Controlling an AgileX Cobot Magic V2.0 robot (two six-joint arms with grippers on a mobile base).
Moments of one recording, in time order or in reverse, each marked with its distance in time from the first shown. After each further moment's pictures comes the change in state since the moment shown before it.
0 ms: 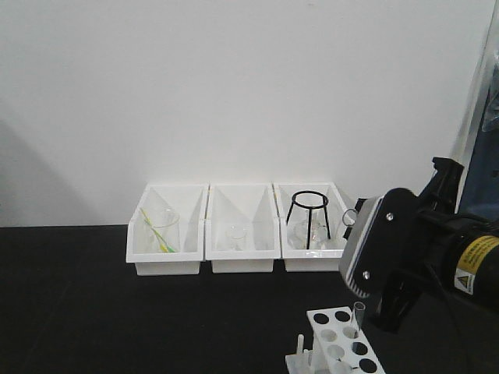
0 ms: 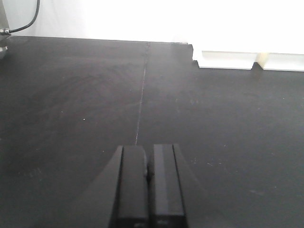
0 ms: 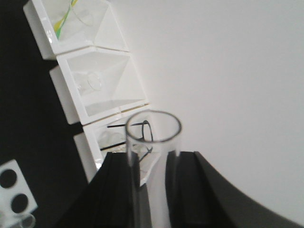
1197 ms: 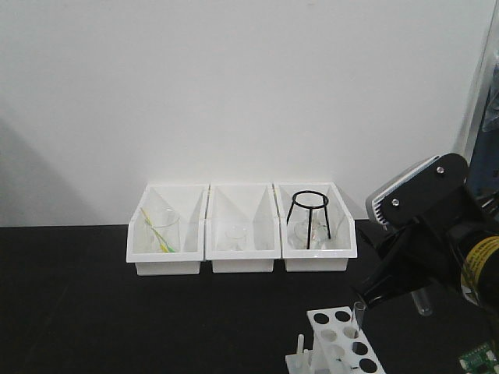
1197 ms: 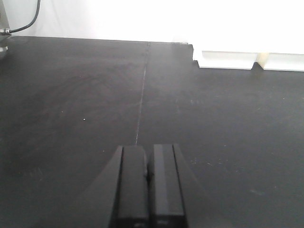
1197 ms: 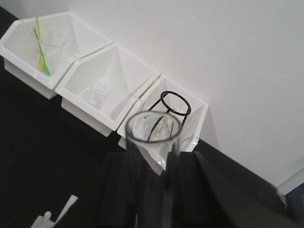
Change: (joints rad) left arm 0.000 0.000 0.000 0.000 0.000 0.000; right arm 0.000 0.000 0.000 -0.428 0.087 1.151
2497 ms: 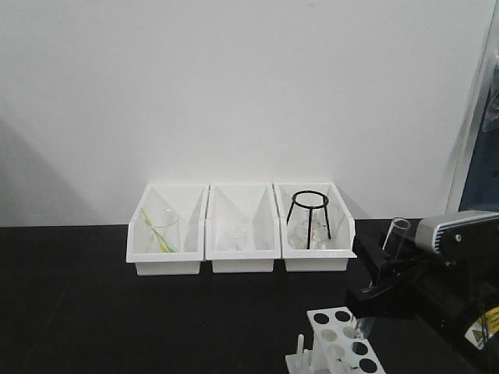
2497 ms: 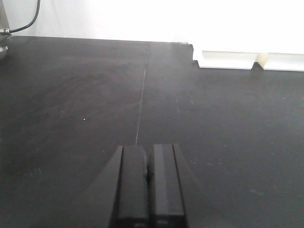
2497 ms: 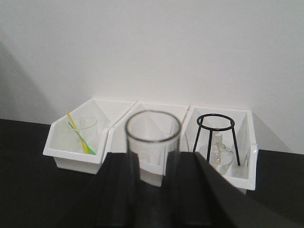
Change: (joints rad) left arm 0.000 0.000 0.000 0.000 0.000 0.000; right arm -0.032 0.026 0.316 0.979 -0.655 -0.522
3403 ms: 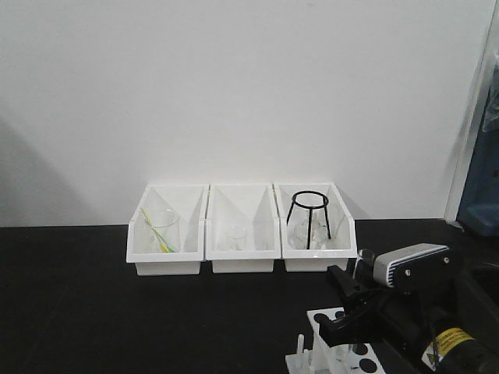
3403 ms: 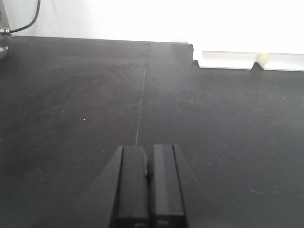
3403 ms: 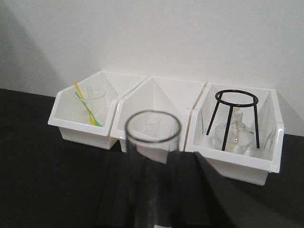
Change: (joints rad) left arm 0.000 0.000 0.000 0.000 0.000 0.000; right arm 0.000 0.182 0.023 -0.119 -0.150 0.070
